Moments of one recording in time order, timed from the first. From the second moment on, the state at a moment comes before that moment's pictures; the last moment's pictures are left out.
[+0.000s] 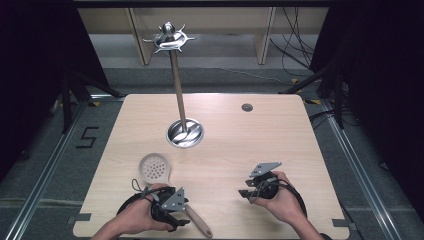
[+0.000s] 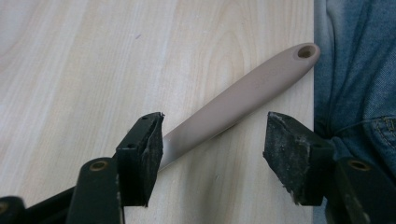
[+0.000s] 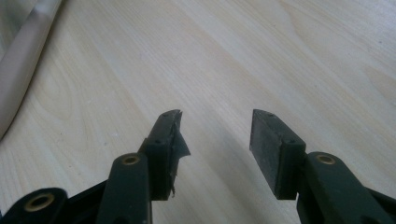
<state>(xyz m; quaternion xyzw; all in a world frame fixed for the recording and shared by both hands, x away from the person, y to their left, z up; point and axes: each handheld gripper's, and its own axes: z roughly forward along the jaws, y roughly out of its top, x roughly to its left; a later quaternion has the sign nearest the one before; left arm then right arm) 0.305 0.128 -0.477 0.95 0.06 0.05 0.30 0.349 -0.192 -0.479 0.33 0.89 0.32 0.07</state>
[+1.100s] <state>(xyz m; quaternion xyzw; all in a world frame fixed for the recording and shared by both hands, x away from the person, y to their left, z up) 0.326 0.098 -0.482 0.97 -0.04 0.01 0.23 0.348 -0.191 -0.480 0.34 0.88 0.32 0.06</state>
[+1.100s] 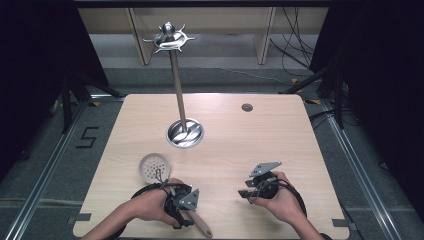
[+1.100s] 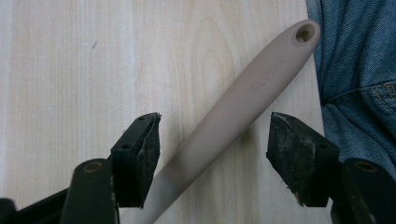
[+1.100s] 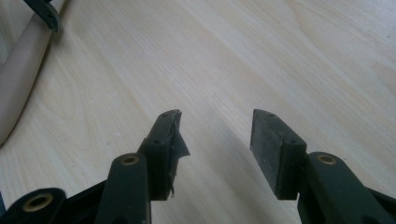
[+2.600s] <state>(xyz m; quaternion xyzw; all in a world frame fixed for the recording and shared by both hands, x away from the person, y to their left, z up) 0.334 0.083 -0.485 0.98 -0.06 -0.02 0.17 0.352 -0.196 -0.483 0.35 0.87 0.33 0.05</state>
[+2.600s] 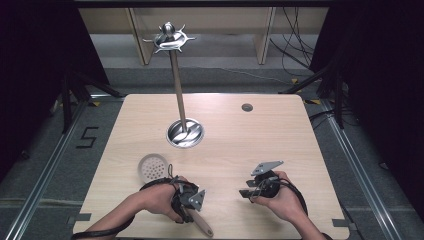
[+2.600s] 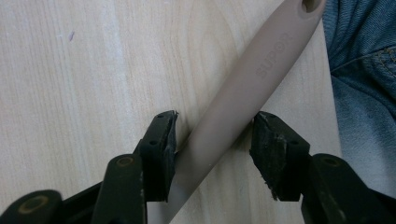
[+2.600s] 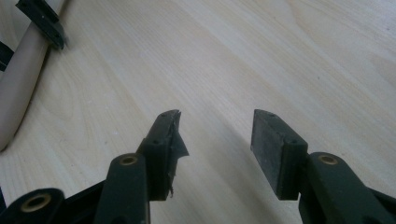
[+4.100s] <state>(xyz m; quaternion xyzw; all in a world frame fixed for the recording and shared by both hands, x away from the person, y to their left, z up) 0.334 0.083 -0.478 0.98 -0.08 0.01 0.16 0.355 -0.202 -0.480 0.35 0.87 0.34 0.06</state>
